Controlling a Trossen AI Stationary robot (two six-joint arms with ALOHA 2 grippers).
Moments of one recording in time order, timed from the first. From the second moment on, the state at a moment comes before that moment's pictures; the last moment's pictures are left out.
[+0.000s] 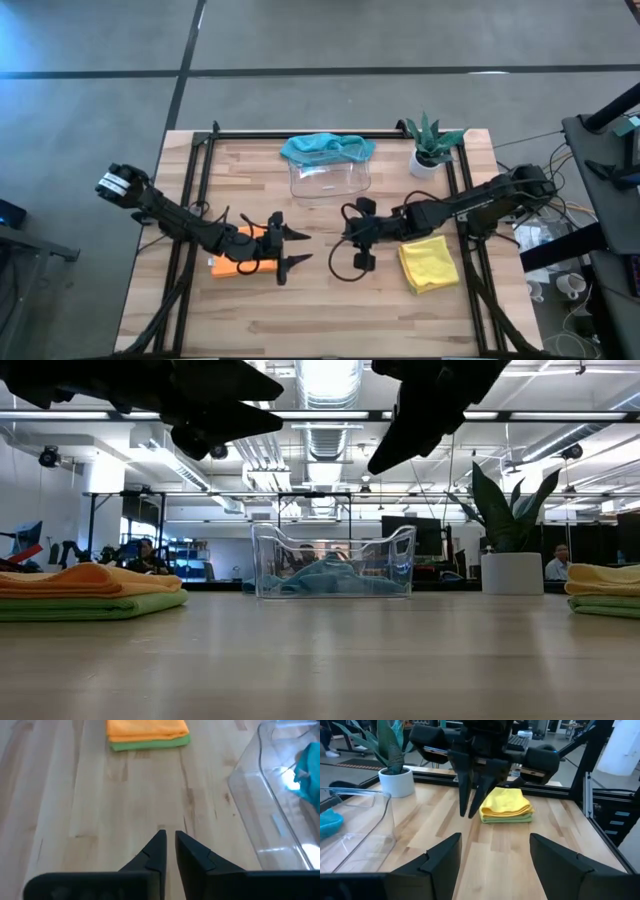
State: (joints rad) left arm -0.42 1.41 0.58 0.67 -0.53 -0.20; right arm 0.24 1.55 1.06 -0.34 0.25 0.17
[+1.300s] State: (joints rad) left arm -0.52 1.19 0.43 0.66 -0.52 -0.10; right arm 0.19 2.08 2.01 -0.86 0.31 -0.08
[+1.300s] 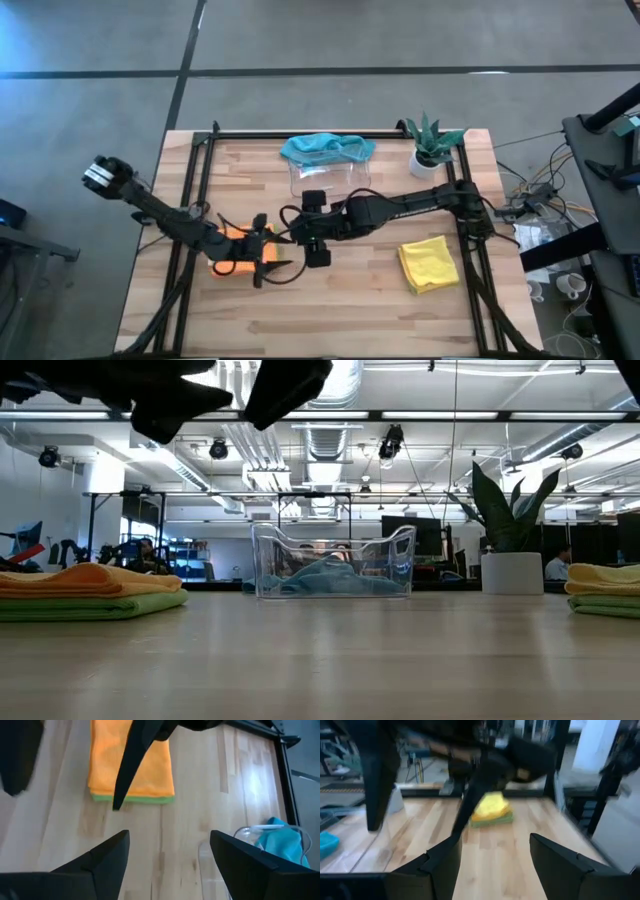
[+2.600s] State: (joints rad) left arm -0.52 1.12 0.37 0.75 -0.53 -0.10; right arm 0.18 2.09 2.00 -0.82 0.31 -0.06
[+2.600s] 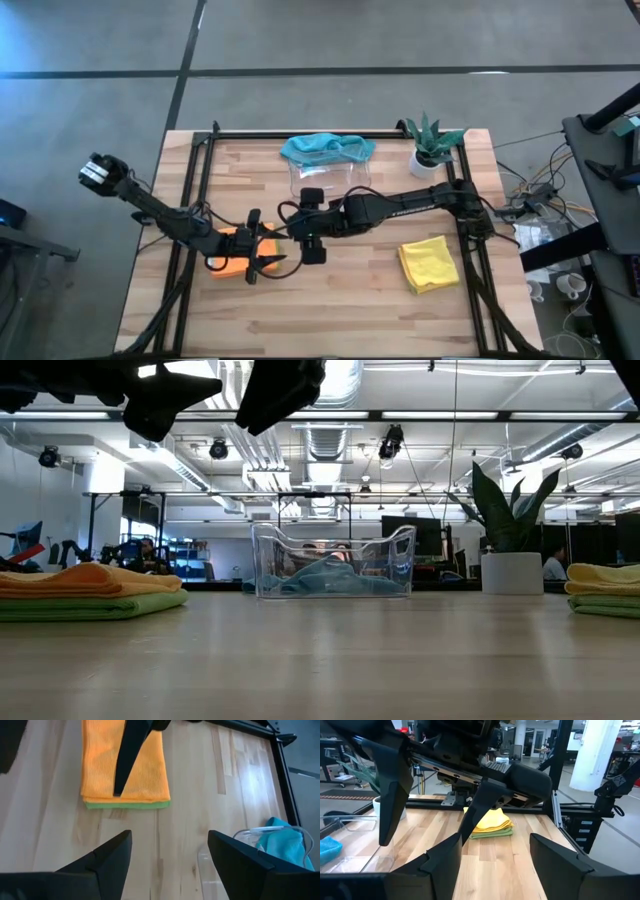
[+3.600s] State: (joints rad) left arm -0.52 1.11 0.30 0.80 -0.53 -0.10; right arm 0.21 2.05 1.88 -0.77 0.24 0.00
